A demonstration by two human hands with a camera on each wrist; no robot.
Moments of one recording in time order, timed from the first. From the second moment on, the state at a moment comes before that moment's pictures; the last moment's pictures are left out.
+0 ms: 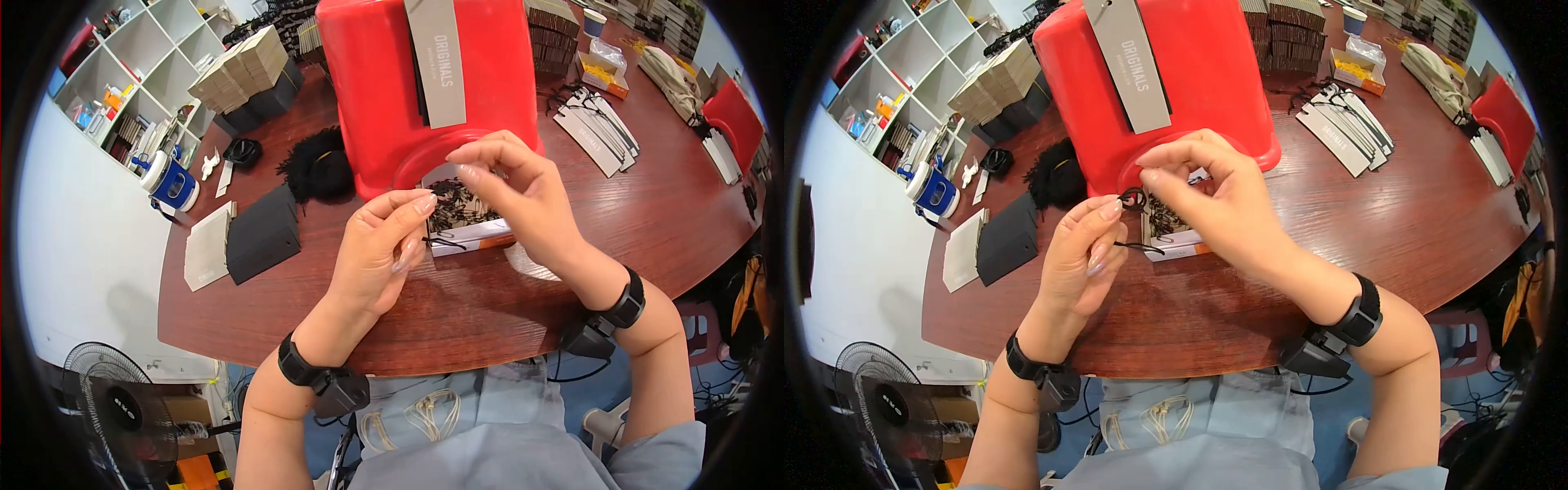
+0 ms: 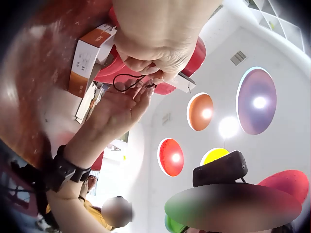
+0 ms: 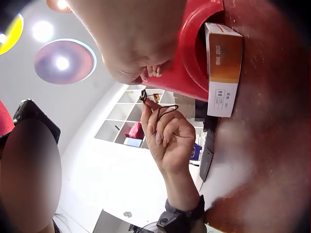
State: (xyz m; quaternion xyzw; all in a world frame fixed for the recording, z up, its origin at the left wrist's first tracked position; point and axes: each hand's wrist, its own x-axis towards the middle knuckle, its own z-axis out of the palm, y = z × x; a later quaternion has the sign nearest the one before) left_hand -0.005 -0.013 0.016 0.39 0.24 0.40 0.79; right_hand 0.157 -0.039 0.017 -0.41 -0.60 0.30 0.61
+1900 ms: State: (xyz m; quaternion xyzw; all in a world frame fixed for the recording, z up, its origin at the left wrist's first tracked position) left_hand -0.003 -0.016 0.026 0.65 0.30 0.41 0.56; right_hand 0.186 -0.032 0.038 -0.50 -0.58 0.04 0.64
